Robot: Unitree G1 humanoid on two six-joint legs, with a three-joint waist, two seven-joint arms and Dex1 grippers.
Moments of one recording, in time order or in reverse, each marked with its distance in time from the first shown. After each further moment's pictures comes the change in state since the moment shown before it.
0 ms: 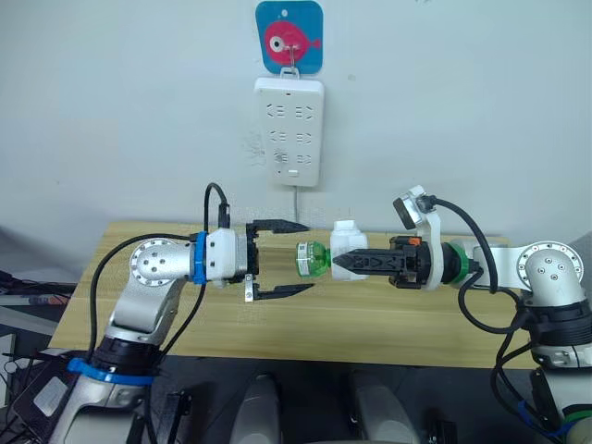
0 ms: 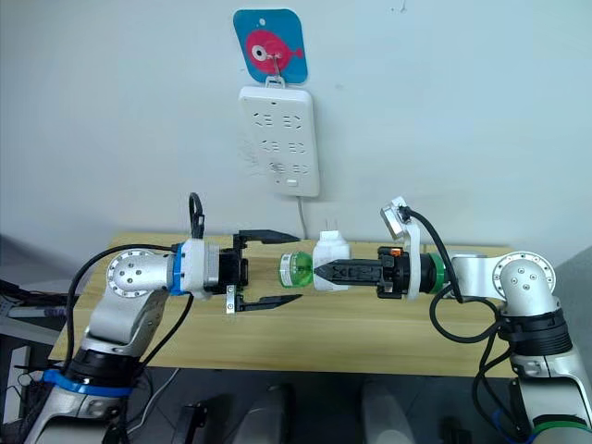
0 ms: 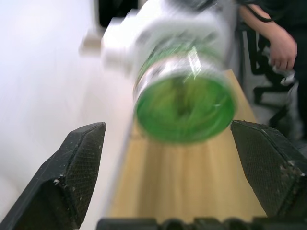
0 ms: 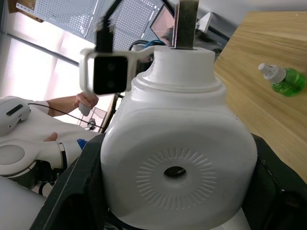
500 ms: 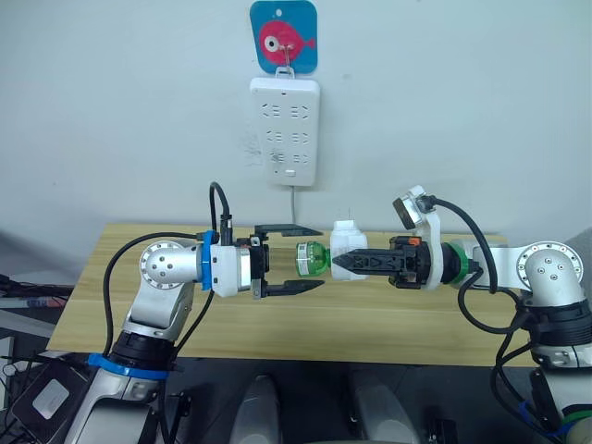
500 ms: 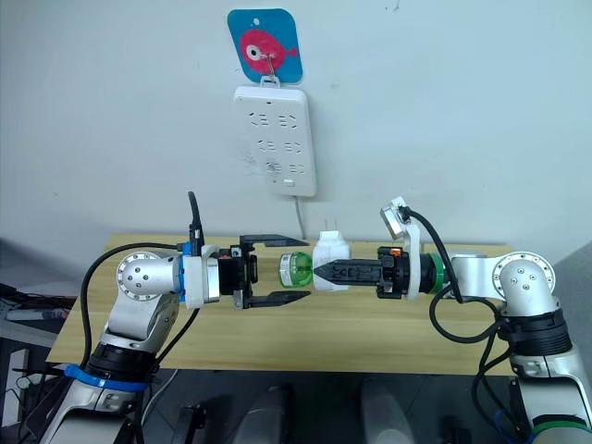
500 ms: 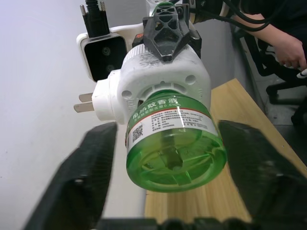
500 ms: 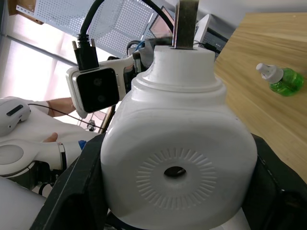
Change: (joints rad) left arm -0.020 -0.037 -0.024 0.019 -0.001 -0.116 -0.004; right arm 0.000 0.001 0.000 0.000 0.000 0.000 -0.002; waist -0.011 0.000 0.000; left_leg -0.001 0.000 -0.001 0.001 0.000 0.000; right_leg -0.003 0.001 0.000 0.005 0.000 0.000
